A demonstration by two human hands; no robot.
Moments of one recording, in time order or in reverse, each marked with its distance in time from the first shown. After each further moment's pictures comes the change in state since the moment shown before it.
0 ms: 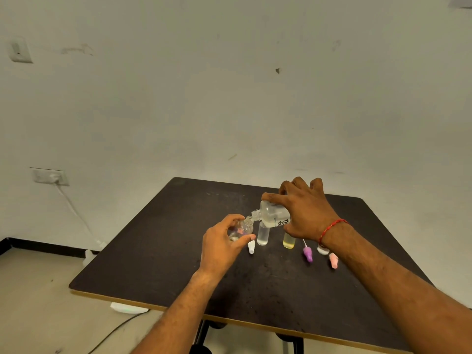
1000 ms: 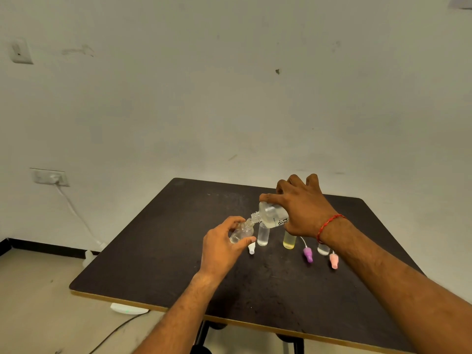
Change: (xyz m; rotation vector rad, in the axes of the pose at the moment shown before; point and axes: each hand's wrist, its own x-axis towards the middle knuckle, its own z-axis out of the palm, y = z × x) left_hand -0.002 -0.001 0.001 0.015 -0.006 0.002; right_hand 0.007 -0.003 -0.008 -0.061 -0.015 -0.065
